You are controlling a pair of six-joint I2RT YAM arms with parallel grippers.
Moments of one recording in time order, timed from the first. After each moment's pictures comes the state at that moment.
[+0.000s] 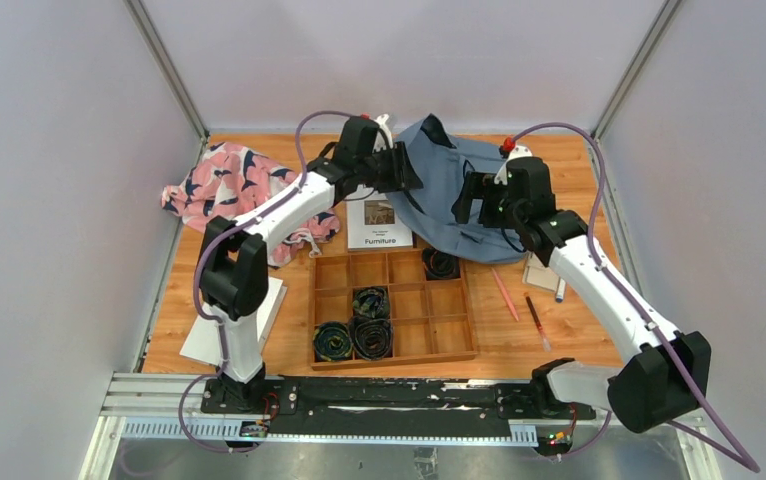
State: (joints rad) left arm -0.54 1.90 1.63 -0.26 0.34 -0.58; right arm 0.36 1.22 1.08 -0.42 -0.01 0.35
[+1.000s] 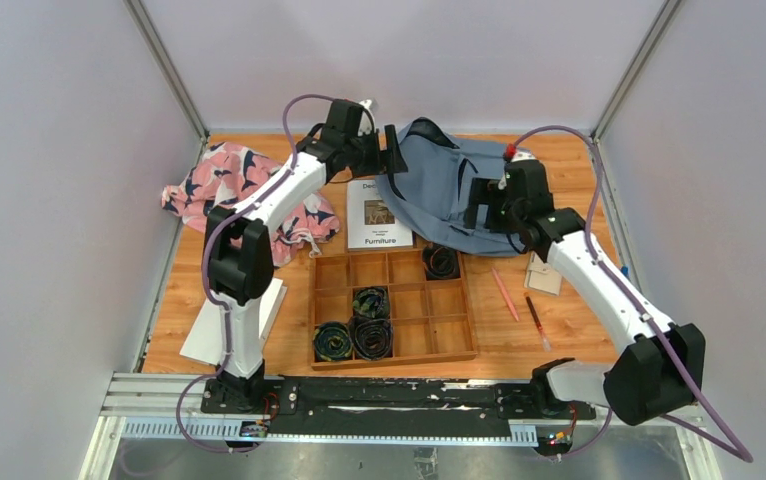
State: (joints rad) left arm -0.43 1.99 1.79 -0.42 0.27 -0.47; right arm 0.36 1.25 1.06 -0.46 0.02 0.33
